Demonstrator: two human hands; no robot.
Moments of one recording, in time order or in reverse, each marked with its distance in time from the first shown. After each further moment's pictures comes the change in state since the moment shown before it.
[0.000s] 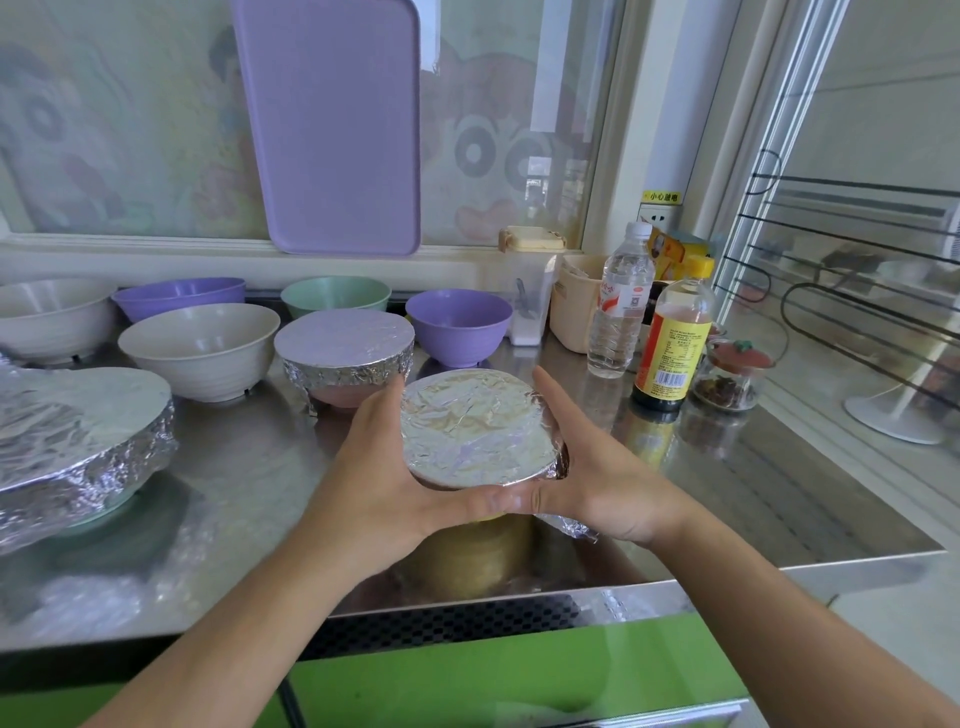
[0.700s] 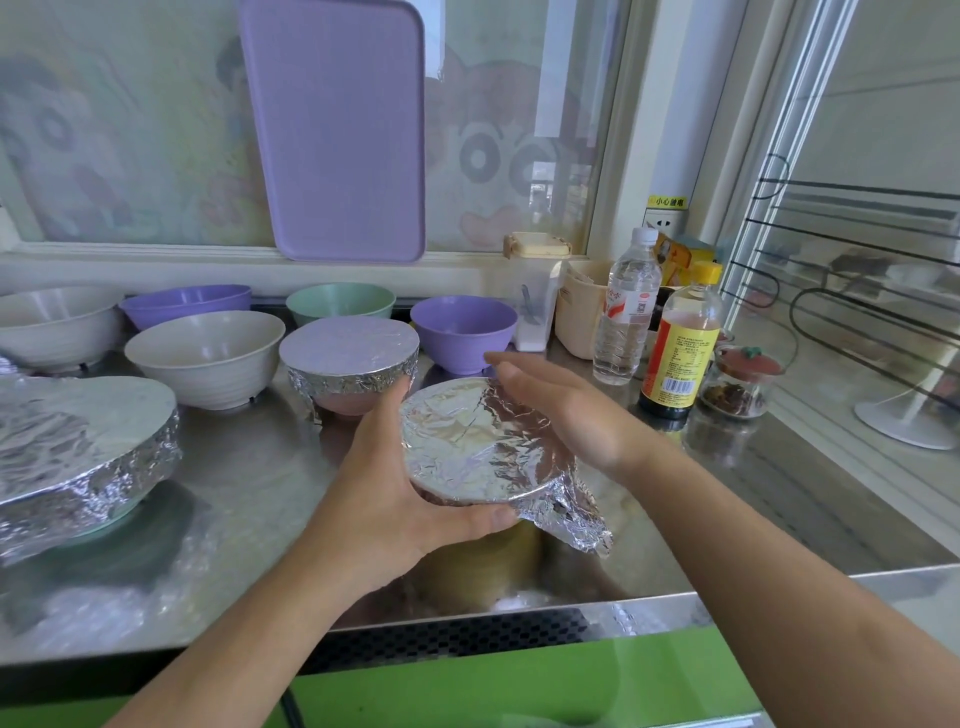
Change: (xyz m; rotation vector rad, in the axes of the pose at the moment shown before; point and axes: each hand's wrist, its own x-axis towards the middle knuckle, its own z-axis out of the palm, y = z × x) left_hand 0.000 -0.013 0.001 -0.083 -0.010 0.008; right_hand 0.056 -0.013 -0.010 0.001 0.079 0.081
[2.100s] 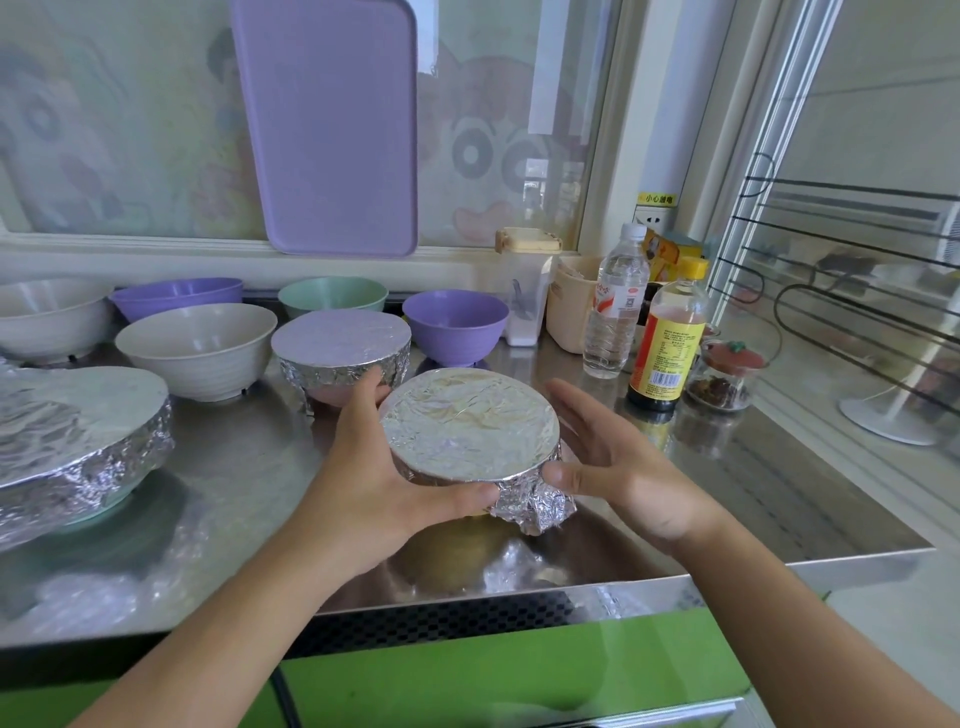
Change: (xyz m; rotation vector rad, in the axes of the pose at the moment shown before) left_hand 0.001 0.001 0.000 -0.133 0.018 -0.017; right_hand -0.063 0.039 -0.008 0.245 -0.029 -0.074
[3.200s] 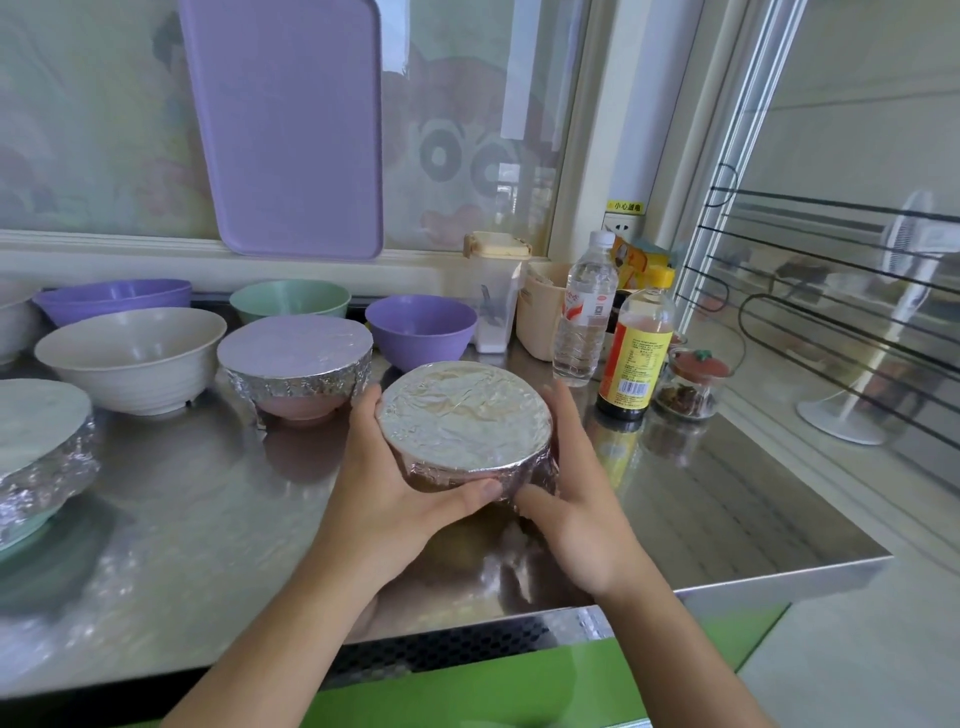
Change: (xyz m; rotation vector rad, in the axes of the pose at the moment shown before) left_hand 0.022 -0.019 0.055 -0.151 0.097 0.034; right_hand -0.001 0.020 0.023 -0.315 0.367 -0.033
